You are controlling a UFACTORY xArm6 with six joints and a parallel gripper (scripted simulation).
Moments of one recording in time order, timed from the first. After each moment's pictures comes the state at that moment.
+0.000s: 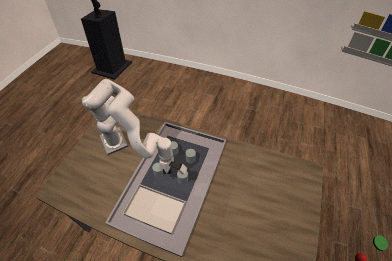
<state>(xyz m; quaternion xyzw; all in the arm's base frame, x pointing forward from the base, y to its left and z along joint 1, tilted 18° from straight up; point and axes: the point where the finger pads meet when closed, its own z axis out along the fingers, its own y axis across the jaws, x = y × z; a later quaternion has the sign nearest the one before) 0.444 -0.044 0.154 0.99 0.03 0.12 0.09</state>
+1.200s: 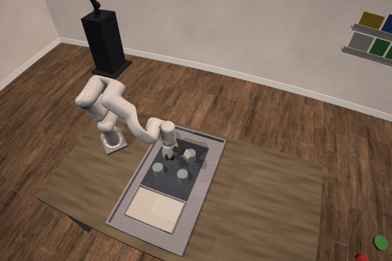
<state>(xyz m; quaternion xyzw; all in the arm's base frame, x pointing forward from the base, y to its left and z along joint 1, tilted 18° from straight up) 0.425 0.021 0.217 0.99 0.04 0.12 0.09</state>
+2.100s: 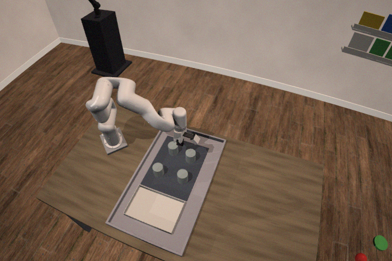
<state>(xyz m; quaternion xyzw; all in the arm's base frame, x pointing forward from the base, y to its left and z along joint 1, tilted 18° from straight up) 0.432 0.146 0.172 0.99 0.03 0.12 0.09</state>
